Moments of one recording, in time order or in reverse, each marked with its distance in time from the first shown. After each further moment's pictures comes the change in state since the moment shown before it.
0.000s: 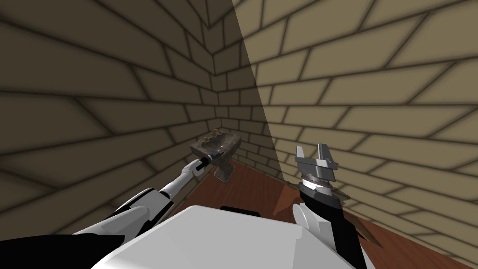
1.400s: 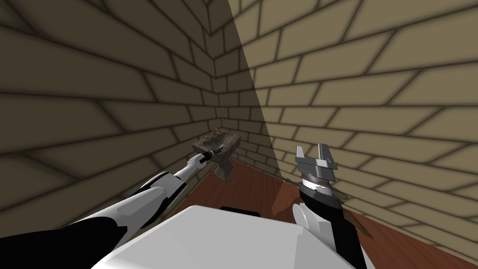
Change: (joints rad) left arm -0.233 -0.022 -0.022 0.303 0.008 -0.067 0.000; right arm 0.000 0.000 0.000 0.000 0.000 0.000 0.000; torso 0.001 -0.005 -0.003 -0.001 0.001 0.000
